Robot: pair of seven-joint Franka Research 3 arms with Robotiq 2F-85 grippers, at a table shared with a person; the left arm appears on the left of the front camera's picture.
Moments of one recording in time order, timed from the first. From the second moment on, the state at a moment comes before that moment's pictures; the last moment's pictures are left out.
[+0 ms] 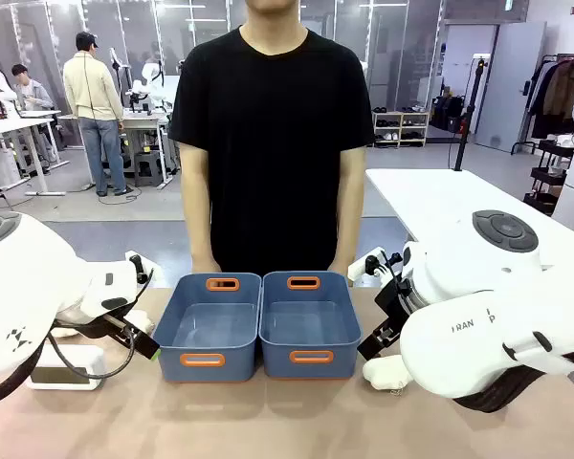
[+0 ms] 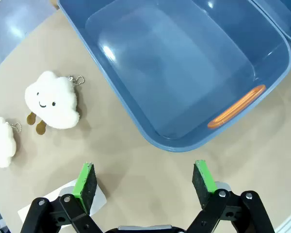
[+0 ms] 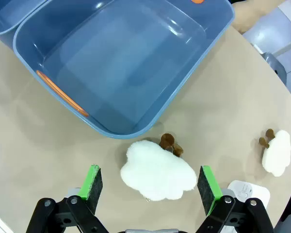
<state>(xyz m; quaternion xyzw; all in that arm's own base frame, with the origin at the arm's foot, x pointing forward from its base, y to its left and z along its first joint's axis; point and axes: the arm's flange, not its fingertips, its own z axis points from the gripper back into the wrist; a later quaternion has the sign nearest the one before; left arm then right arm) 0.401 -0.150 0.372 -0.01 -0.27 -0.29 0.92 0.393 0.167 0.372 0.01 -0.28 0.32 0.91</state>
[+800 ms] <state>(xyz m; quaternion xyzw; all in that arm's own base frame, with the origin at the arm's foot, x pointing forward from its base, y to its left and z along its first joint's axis) 0.401 -0.150 0.372 -0.01 -0.27 -0.29 0.92 0.393 0.167 0.372 0.01 -0.28 0.32 0.91</state>
